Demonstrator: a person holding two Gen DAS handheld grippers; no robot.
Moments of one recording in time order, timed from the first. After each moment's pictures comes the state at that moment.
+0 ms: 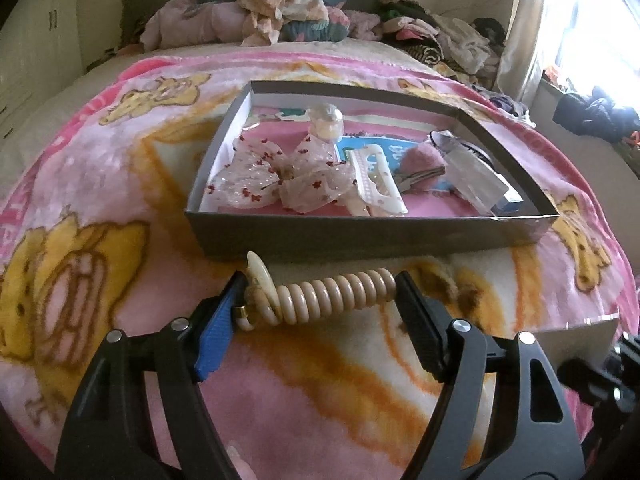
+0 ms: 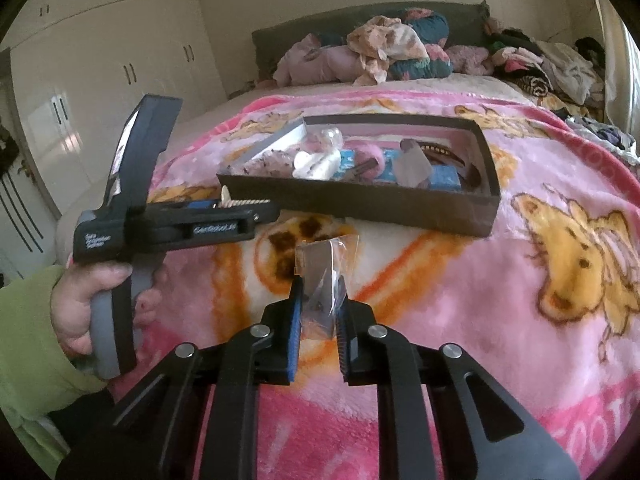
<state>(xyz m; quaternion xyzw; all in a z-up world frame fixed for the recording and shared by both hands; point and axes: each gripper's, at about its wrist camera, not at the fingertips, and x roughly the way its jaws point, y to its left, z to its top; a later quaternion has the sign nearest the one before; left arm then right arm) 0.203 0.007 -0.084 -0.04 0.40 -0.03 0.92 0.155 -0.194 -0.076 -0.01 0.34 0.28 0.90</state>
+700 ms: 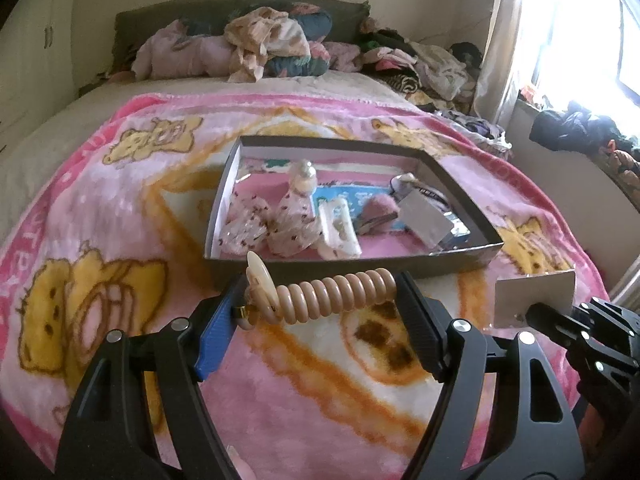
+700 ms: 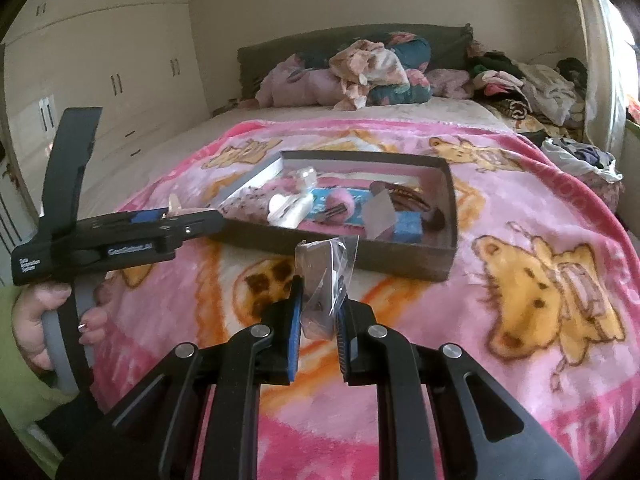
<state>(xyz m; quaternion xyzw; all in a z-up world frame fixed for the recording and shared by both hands) 0.179 0.001 -0.032 -0.05 0.35 -0.06 0.93 0.163 -0.208 -0.044 -0.02 0.31 0.24 0.92</state>
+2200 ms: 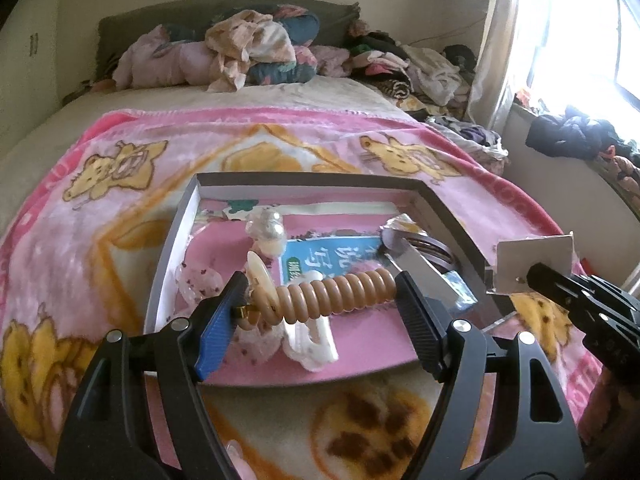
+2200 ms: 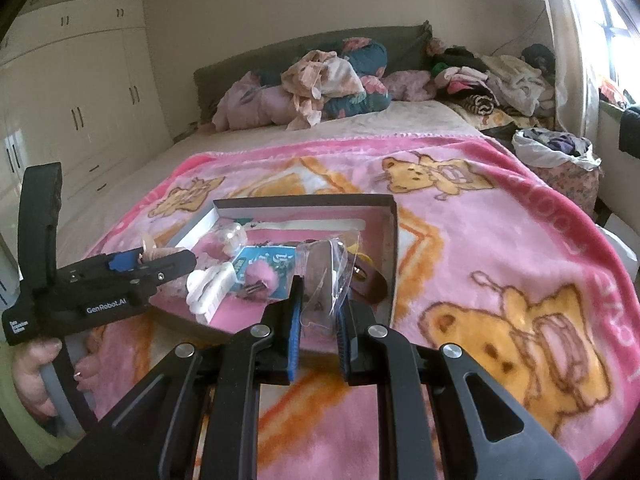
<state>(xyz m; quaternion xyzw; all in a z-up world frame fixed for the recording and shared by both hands) 0.265 -0.022 -0.031 -0.04 0.34 -0.07 0.94 0.264 -0.232 -0.030 0.02 0.31 0.19 0.93</state>
